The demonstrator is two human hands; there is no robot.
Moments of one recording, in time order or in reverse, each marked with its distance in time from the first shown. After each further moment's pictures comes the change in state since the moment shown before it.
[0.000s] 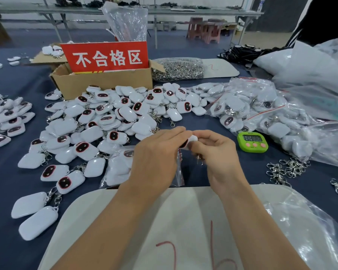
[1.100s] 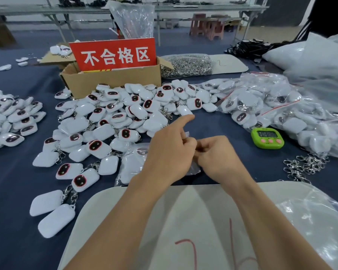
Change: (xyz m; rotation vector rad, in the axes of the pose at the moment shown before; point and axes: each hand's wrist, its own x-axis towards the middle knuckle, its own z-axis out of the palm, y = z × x) left_hand 0.018 -0.002 -0.010 -0.326 -0.293 -0.528; right_hand -0.002 0.006 0.017 -0.604 -0.195 -0.023
